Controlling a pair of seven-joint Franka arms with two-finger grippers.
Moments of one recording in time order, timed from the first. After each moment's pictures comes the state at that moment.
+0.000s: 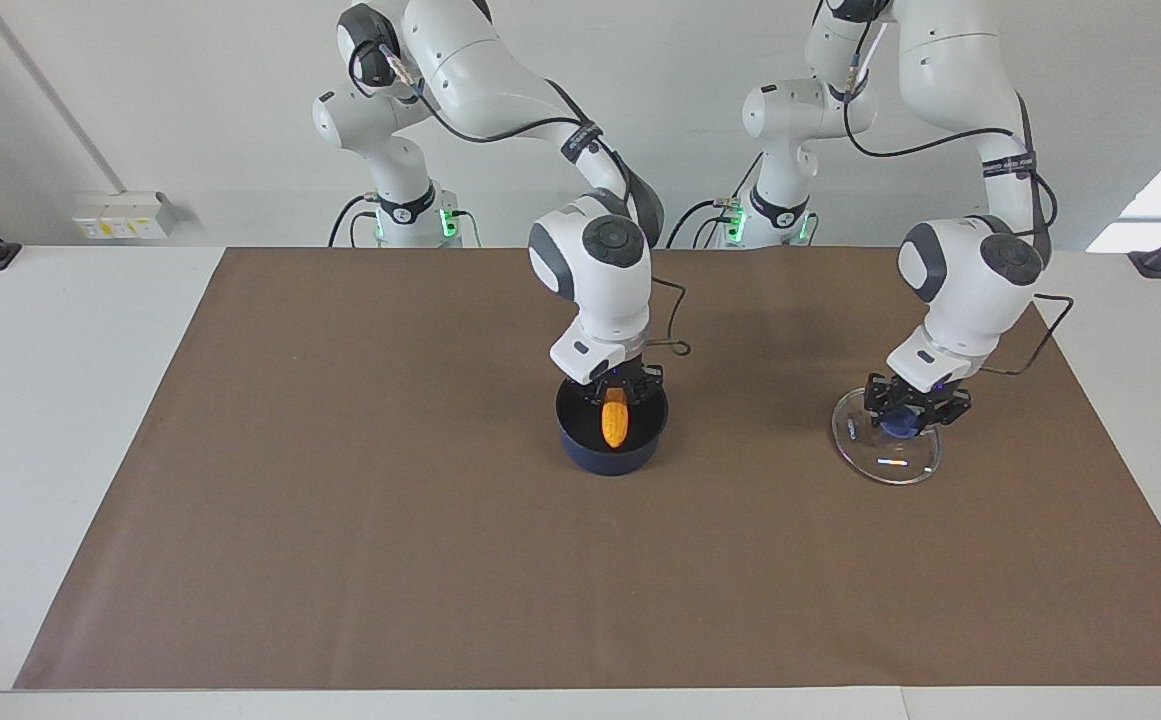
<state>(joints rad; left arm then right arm) 0.05 0.19 -0.03 -2.12 0.00 2.40 0.33 0.65 0.53 -0.04 -1.54 0.07 2.13 0.64</state>
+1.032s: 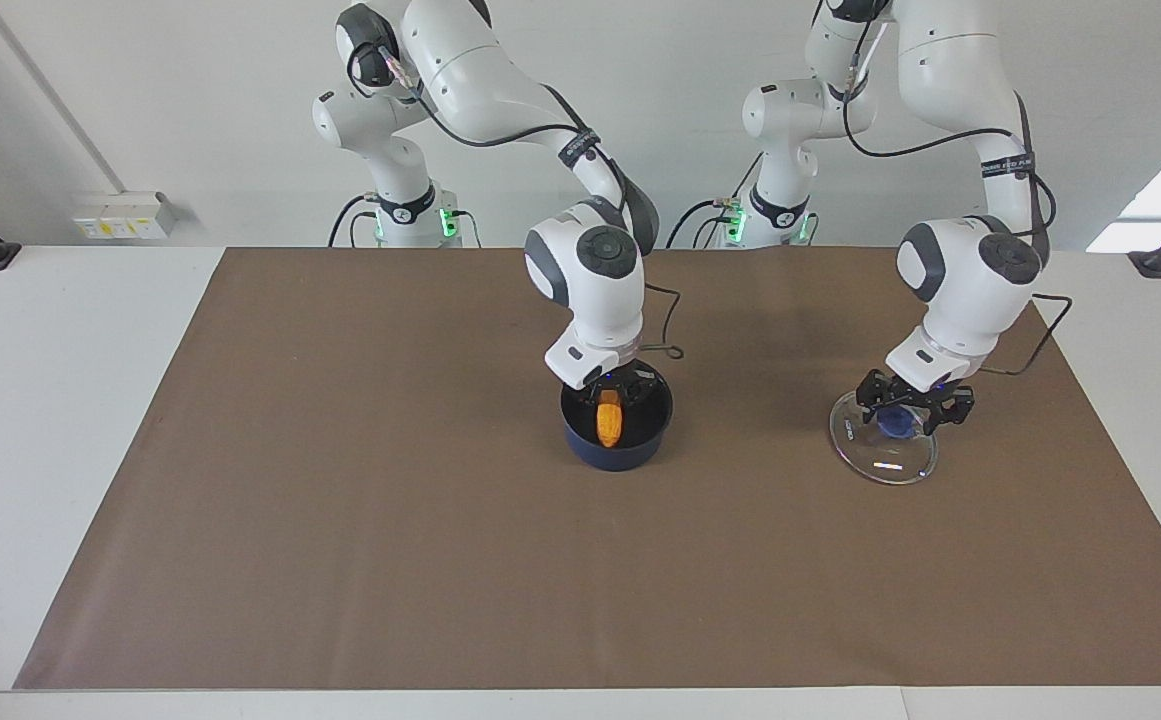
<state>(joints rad) 0.05 0.18 -0.03 -2.11 0.00 2.42 0.34 0.64 0.53 -0.04 -1.57 0.09 2.17 0.64</state>
